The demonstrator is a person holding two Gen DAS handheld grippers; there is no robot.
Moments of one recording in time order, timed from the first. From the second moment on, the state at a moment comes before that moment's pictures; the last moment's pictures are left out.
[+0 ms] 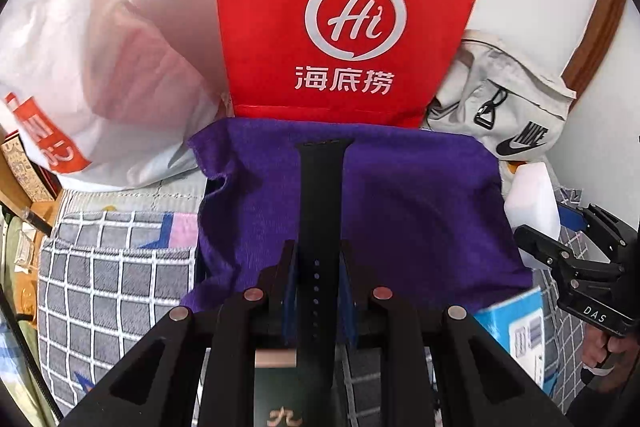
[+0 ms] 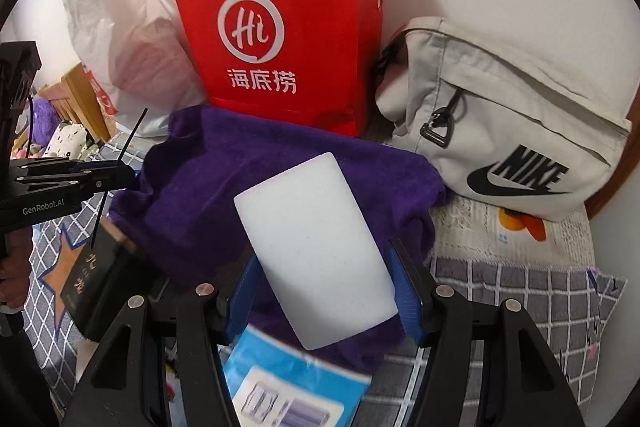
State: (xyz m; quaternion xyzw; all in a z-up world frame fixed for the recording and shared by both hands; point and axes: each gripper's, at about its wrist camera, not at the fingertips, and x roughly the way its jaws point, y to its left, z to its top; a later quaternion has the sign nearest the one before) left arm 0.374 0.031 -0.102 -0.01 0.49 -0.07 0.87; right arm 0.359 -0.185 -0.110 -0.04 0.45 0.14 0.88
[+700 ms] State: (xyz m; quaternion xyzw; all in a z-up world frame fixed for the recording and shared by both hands) left arm 0.446 0.038 -0.148 -0.02 0.53 -0.06 0.85; right arm 0.425 -0.196 -0.168 -0.08 0.50 0.16 0.85
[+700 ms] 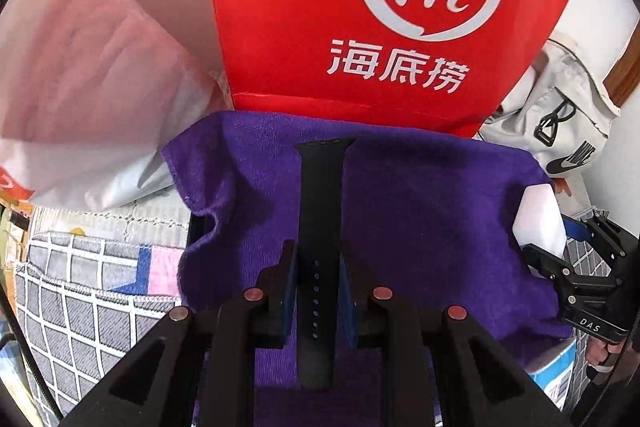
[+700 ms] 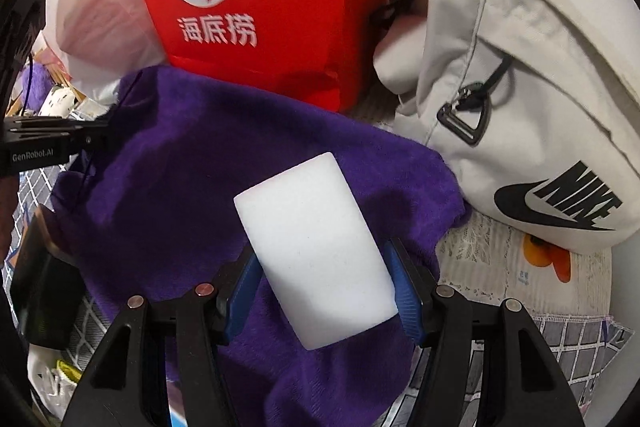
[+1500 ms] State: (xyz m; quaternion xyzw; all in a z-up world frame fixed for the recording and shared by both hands) left arm 0.470 0.054 -0.166 -0.05 0.55 -0.03 0.83; right arm 0.442 -0.184 -0.176 -0.10 0.51 0.18 0.83
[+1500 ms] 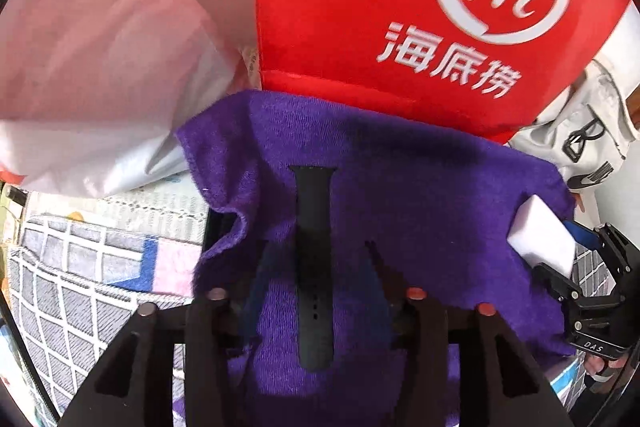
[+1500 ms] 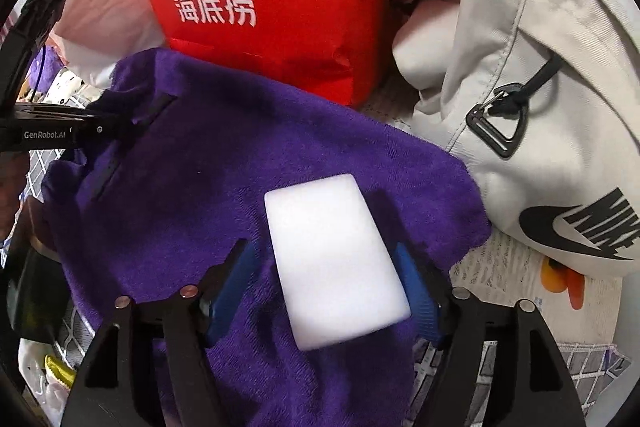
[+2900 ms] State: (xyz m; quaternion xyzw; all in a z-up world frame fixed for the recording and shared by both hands) left arm 0.159 0.045 -0.147 -0.03 0.52 -0.09 0.85; right arm 0.126 -0.173 -0.095 -0.02 0.45 0.17 0.88
